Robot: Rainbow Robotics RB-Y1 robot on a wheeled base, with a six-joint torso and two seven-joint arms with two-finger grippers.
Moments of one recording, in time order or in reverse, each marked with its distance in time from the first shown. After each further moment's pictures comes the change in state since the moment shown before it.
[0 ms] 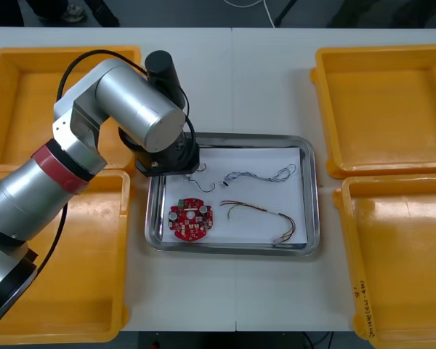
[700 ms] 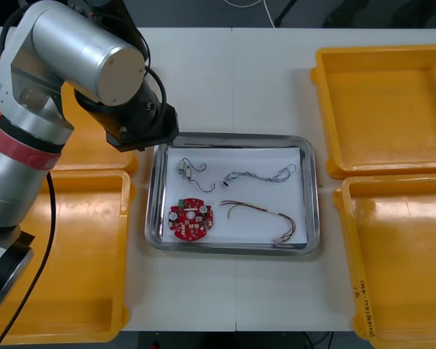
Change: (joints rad) right arm 0.000 0.000 0.000 0.000 0.011 0.002 0.000; left arm 0.000 0.000 0.239 -0.142 0.003 0.205 -0.003
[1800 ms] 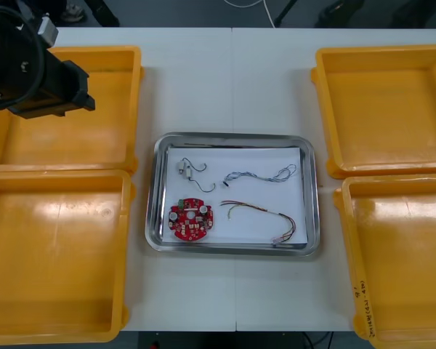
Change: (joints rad) right arm 0.000 0.000 -0.001 0.000 -0.006 0.000 -0.001; left arm 0.100 0.192 0.361 -0.187 0.122 0.089 -0.281
